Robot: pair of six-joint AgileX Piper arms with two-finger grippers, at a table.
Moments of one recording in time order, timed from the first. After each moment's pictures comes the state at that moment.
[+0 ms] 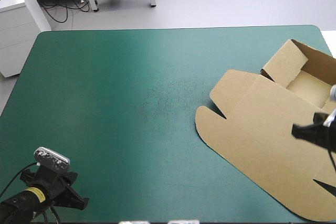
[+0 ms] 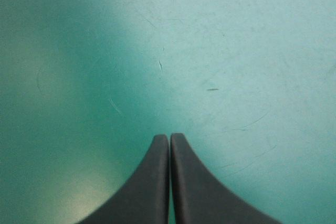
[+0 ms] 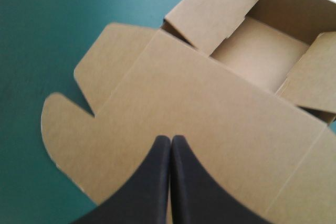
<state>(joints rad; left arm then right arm) -0.30 0.43 -0.50 -0.04 1.02 0.12 -0.23 0.74 -1.25 0.23 1.25 -0.16</state>
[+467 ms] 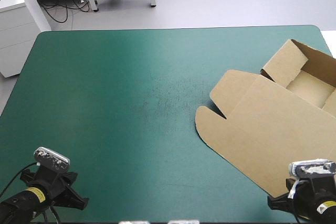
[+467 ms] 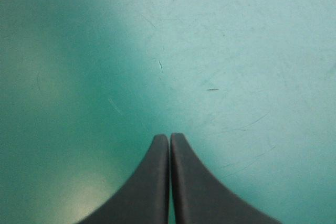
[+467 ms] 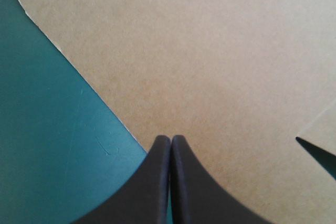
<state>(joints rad) -0.30 0.43 -0.50 -0.04 1.02 0.12 -0.19 0.31 -0.59 0.23 1.21 -0.31</state>
